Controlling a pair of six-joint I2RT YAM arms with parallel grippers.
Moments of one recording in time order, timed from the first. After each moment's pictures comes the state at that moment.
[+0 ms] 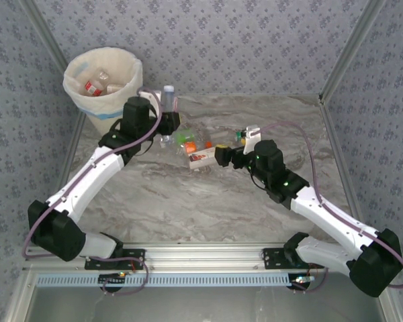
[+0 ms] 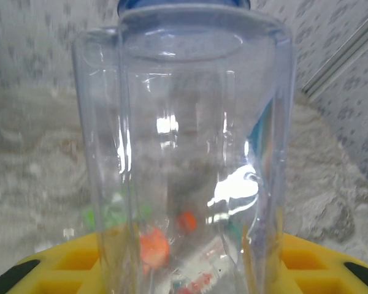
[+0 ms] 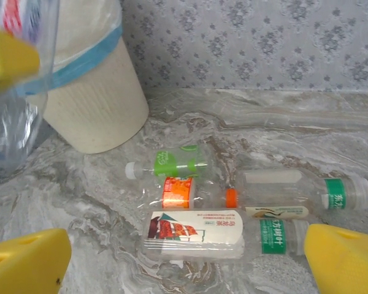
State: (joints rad) left arm -0.47 1.38 1.31 -0.34 0.07 -0.35; right arm 0.66 1.04 0.78 -0.02 0.09 0.30
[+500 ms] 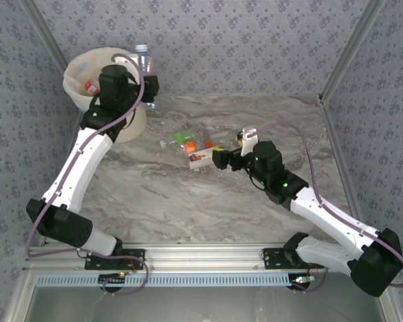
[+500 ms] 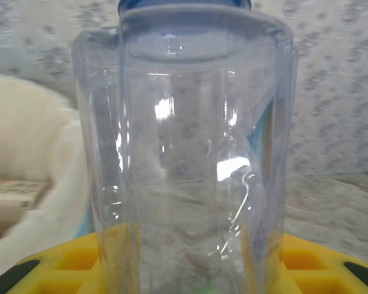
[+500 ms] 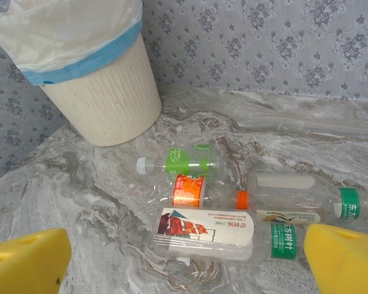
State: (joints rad) left arm -0.31 1.47 1.64 -0.43 -0.06 -0.22; right arm 0.68 1.03 0.78 -0.02 0.08 0.26
